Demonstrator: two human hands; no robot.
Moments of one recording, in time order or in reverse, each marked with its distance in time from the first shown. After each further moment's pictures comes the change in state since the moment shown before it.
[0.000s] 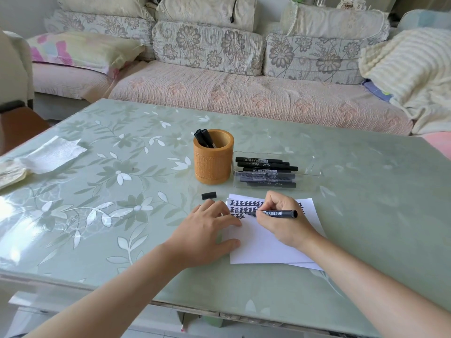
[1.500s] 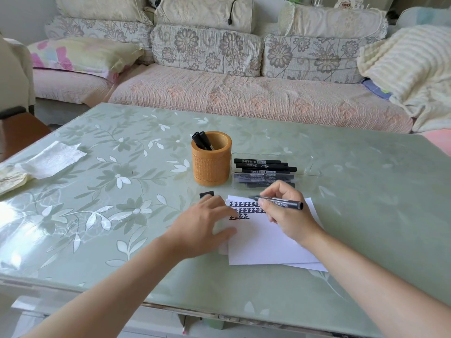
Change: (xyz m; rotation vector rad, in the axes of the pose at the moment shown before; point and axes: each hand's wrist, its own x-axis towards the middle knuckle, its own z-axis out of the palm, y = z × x) left_hand 0.014 -0.007 -0.011 -0.074 0.029 0.026; right_hand 0.006 -0.009 -0.009 0.203 0.056 -0.052
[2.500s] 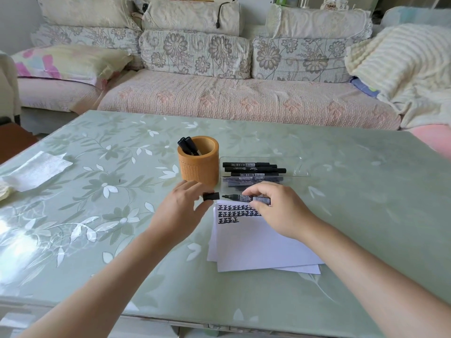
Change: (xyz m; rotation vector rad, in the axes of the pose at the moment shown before) left_hand 0.025 -0.002 -0.020 0.018 0.258 -0.170; right_hand 0.012 -0.019 -0.018 -0.606 -0.109 -0.123
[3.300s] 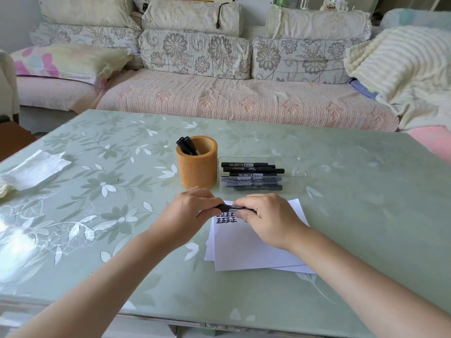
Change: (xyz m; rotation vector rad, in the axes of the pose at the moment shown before) left_hand -0.002 0.013 -0.005 -0.127 -0.140 0.171; right_hand -0.011 -0.020 0.011 -0.166 -0.044 -0.146
